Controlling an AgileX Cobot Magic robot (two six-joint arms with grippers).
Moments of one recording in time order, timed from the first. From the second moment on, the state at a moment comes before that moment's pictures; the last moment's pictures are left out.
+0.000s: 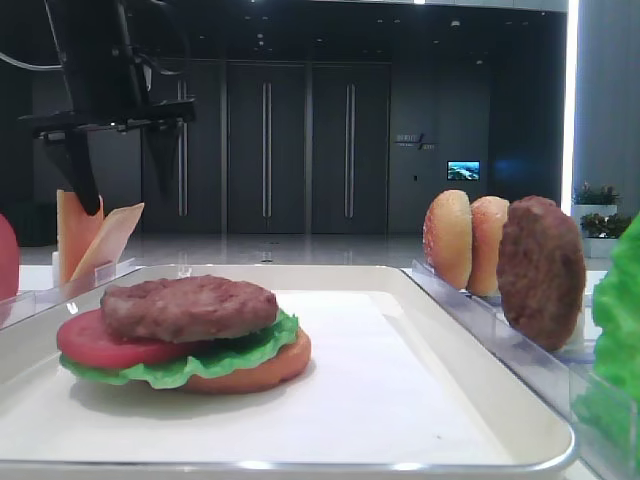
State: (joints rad) left arm -0.29 2.06 -1.70 0.05 0.90 -0.45; right arm -0.09 -0.01 -0.51 0.04 1.14 -0.04
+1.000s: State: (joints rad) left arm -0.29 2.06 -1.72 0.06 1.05 -0.45; right arm -0.09 -0.01 -0.51 0.04 1.14 -0.04
